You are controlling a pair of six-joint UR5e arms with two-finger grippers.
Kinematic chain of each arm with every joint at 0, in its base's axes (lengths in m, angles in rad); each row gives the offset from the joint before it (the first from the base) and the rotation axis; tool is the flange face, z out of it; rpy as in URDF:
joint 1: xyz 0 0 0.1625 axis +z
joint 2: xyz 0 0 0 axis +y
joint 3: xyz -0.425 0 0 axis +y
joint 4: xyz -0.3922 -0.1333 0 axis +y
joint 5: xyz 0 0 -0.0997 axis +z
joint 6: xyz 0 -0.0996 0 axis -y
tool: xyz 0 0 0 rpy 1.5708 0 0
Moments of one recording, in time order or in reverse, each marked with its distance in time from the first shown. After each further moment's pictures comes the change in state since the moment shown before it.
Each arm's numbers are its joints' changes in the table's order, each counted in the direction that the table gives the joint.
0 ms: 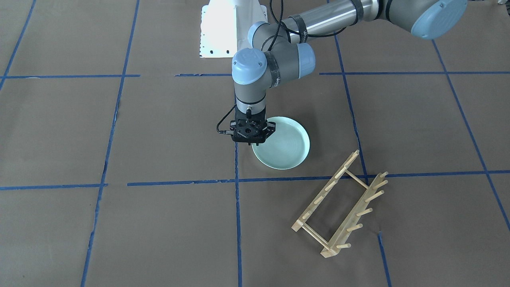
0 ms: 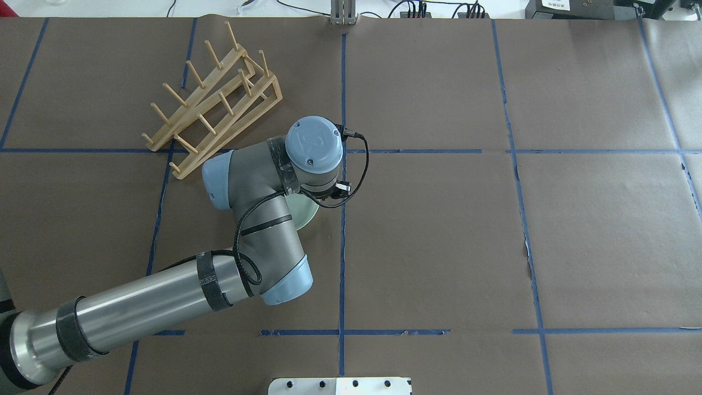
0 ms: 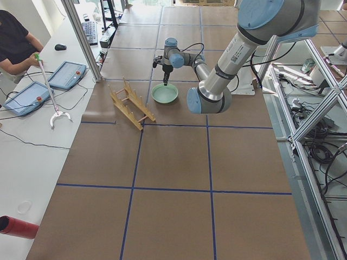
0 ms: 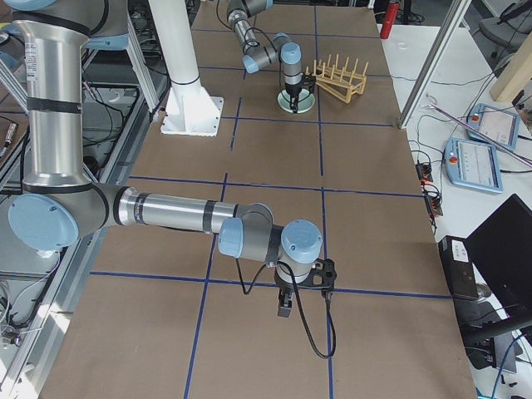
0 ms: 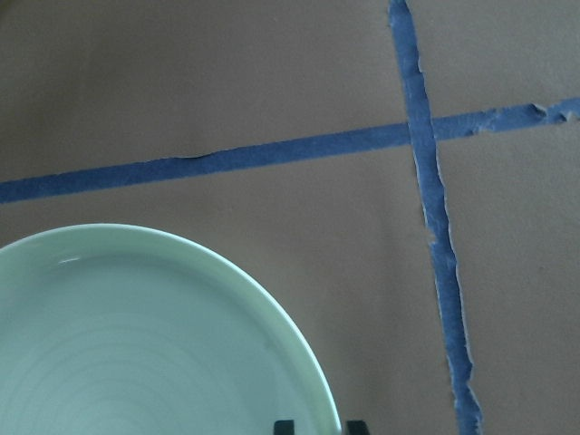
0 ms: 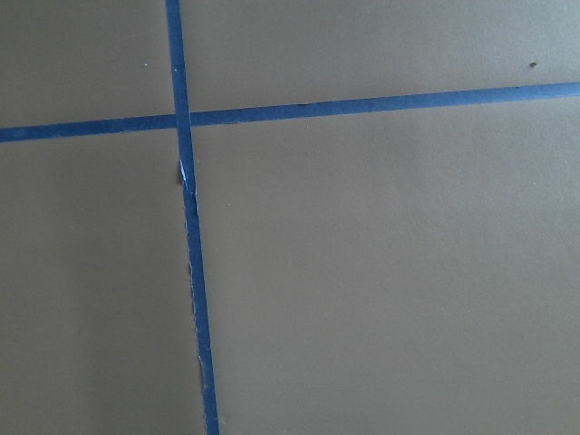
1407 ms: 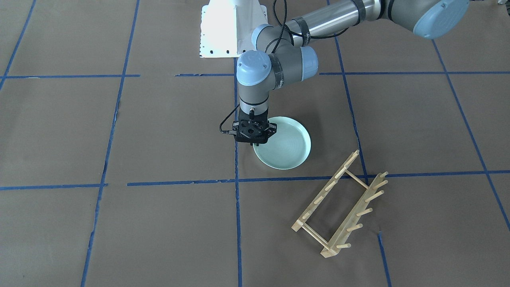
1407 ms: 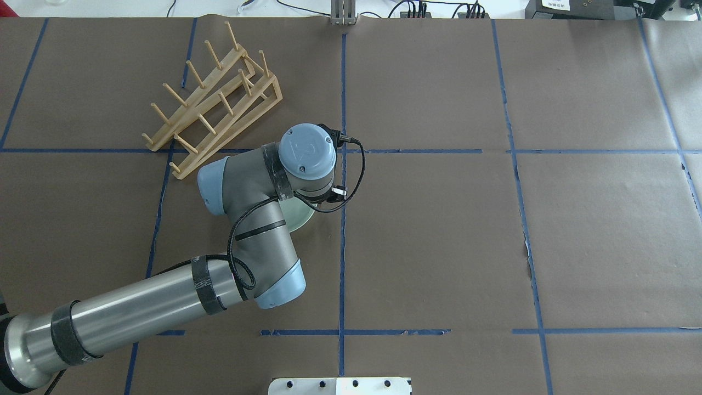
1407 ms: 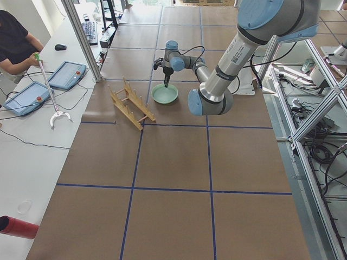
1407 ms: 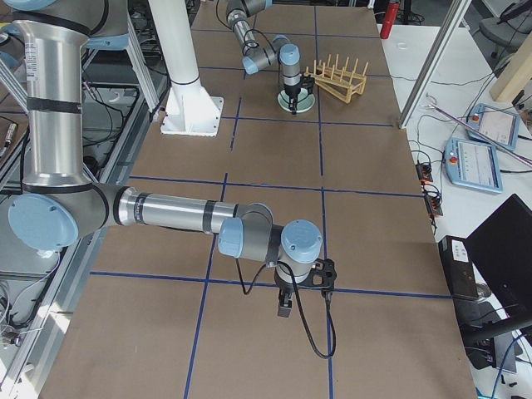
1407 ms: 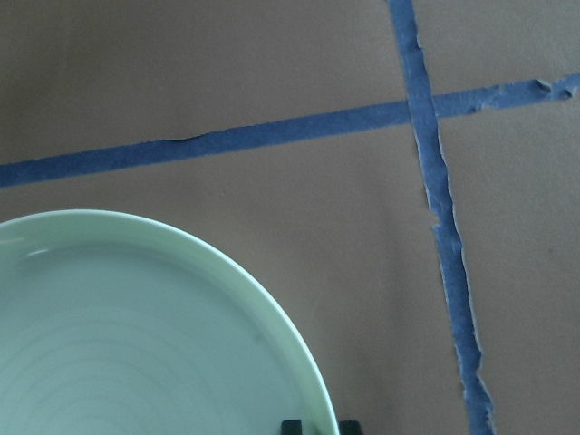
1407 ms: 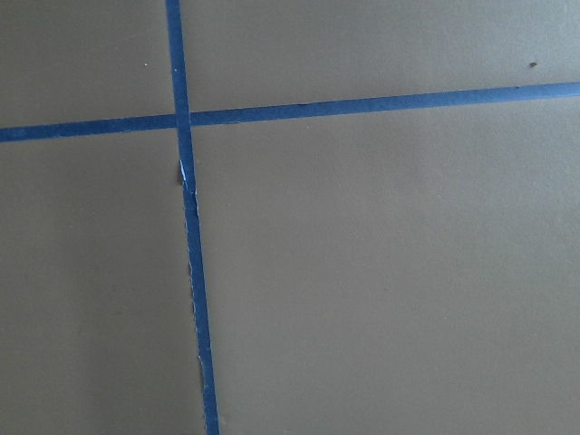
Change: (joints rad) left arm 0.006 -0.026 -0.002 0.047 0.002 0.004; right arm 0.000 0.000 0.000 0.000 0.000 0.000
